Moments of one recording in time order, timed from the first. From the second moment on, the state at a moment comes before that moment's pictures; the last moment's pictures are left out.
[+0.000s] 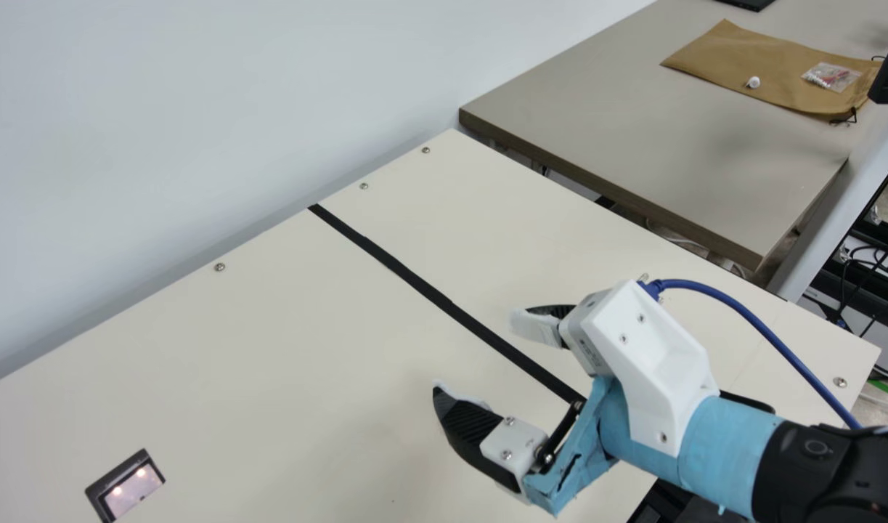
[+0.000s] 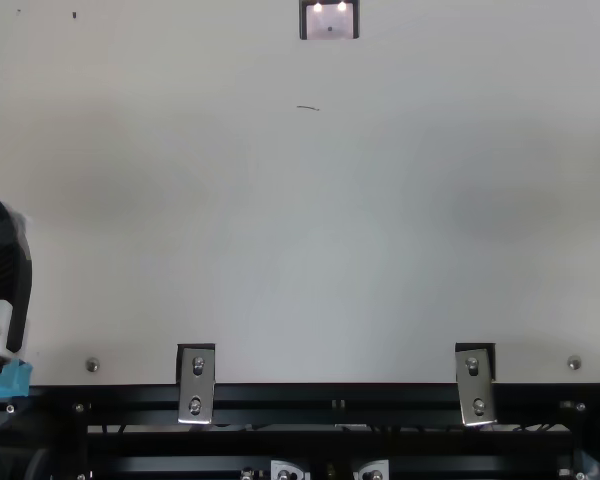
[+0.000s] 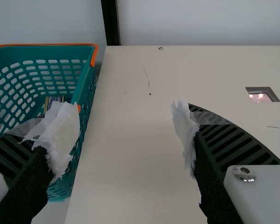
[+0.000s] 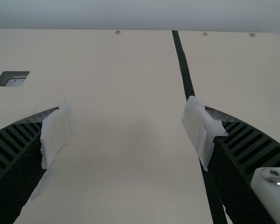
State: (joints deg) left arm -4.0 13.5 -20.2 4.9 38.2 -6.5; right arm -3.9 13.6 -20.3 4.9 38.3 -6.4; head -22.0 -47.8
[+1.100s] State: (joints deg) left arm -4.0 13.5 -20.2 4.9 38.2 -6.5; right arm 14.7 10.2 -57.3 11.5 70.1 31.0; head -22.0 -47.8
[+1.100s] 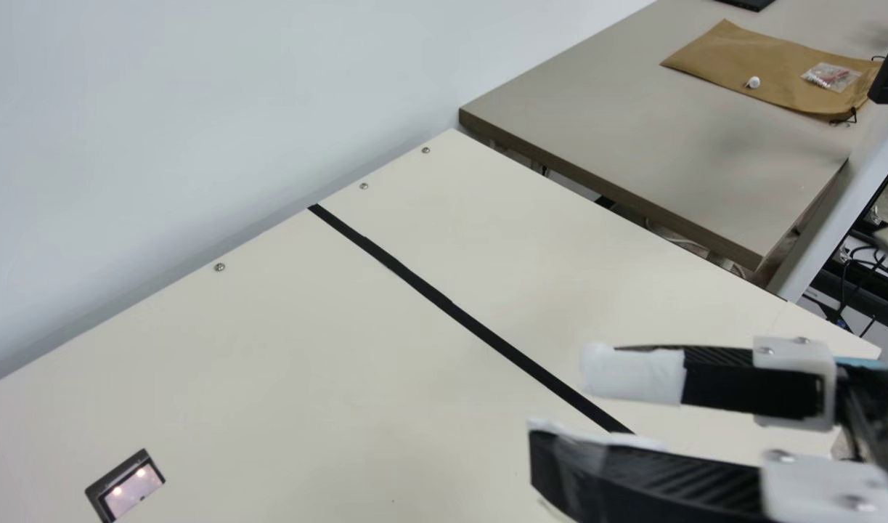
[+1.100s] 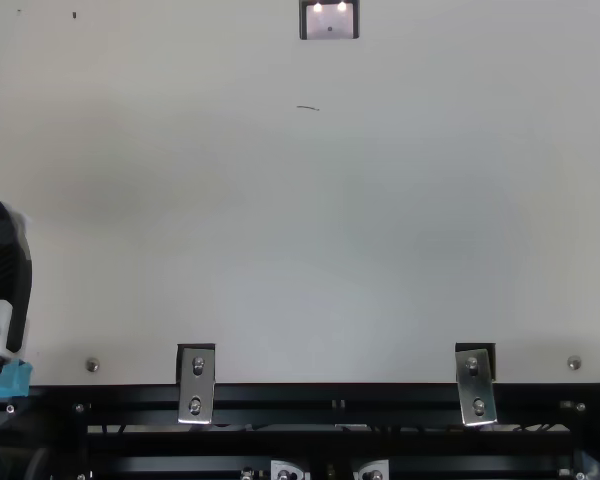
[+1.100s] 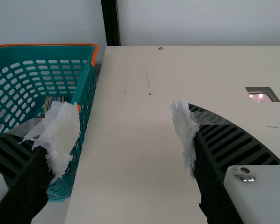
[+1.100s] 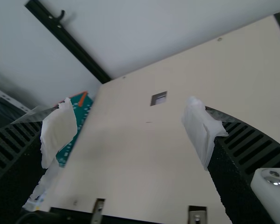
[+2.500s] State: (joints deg) left arm -4.0 13.5 -20.2 4.9 38.2 -6.5; right arm 14.9 12.0 -53.9 22.0 64.7 38.8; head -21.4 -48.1
